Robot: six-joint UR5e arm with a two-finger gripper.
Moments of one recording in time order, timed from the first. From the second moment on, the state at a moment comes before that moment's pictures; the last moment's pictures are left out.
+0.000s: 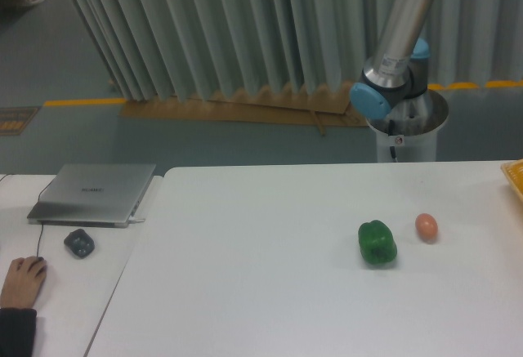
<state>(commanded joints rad) 3.16 -1.88 -1.69 -1.13 1.36 1.84</state>
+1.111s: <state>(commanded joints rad) 2.46 -1.76 -1.73 -1.12 1.59 1.05</state>
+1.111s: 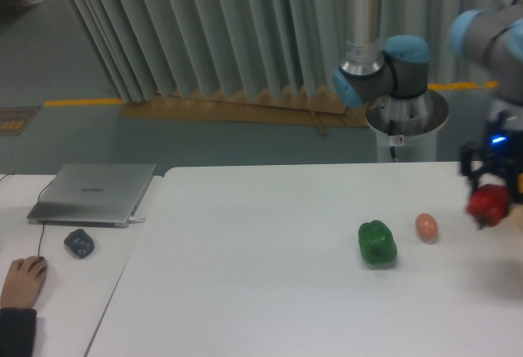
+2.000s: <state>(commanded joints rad) 2.38 -1.97 -1.69 -0.97 1.73 0.93</state>
